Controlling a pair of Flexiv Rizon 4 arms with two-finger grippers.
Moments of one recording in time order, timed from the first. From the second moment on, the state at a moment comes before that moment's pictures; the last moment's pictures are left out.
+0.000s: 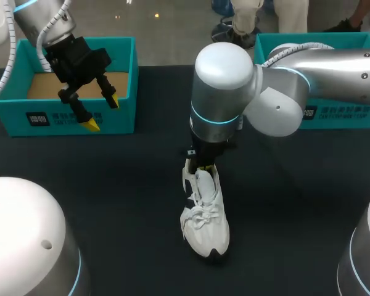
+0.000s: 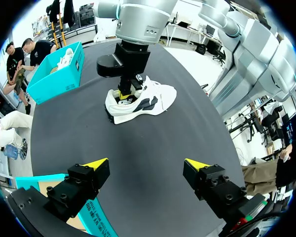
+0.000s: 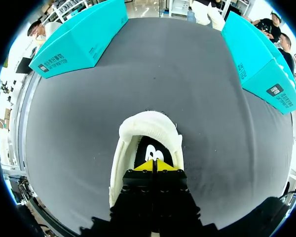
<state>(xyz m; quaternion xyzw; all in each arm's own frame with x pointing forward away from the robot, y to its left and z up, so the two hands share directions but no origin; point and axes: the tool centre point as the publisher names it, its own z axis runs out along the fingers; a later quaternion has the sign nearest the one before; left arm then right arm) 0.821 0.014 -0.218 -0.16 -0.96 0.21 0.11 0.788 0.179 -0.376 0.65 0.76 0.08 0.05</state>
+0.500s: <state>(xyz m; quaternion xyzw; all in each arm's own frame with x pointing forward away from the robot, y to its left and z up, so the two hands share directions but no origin) 0.821 0.014 -0.218 -0.16 -0.96 0.21 0.11 0.787 0.185 -0.410 0.65 0.76 0.07 0.00</state>
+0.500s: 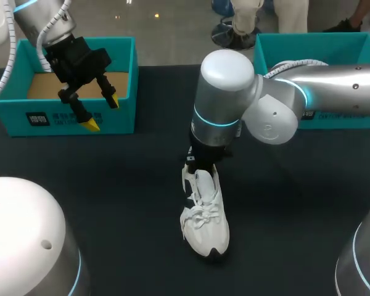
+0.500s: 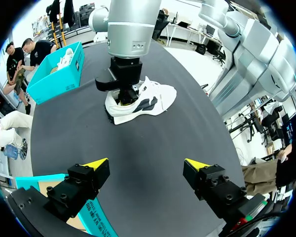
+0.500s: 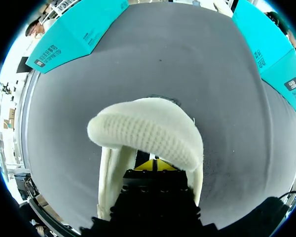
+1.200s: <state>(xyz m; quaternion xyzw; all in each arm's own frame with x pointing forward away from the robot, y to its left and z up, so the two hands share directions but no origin) 0.821 0.014 -0.218 -0.16 -0.96 0.21 0.11 0.783 0.192 -0.364 0.62 0.78 0.07 0.01</state>
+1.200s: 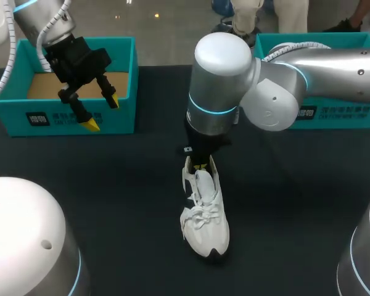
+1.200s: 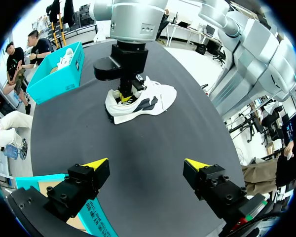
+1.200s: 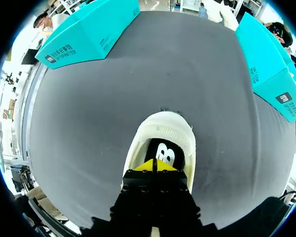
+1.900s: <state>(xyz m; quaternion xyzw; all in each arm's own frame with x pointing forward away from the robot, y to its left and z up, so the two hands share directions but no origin) 0.821 0.014 -0.218 -0.16 -0.96 0.21 0.11 0.760 0.182 -0.363 0.64 0.76 0.03 -0.09</state>
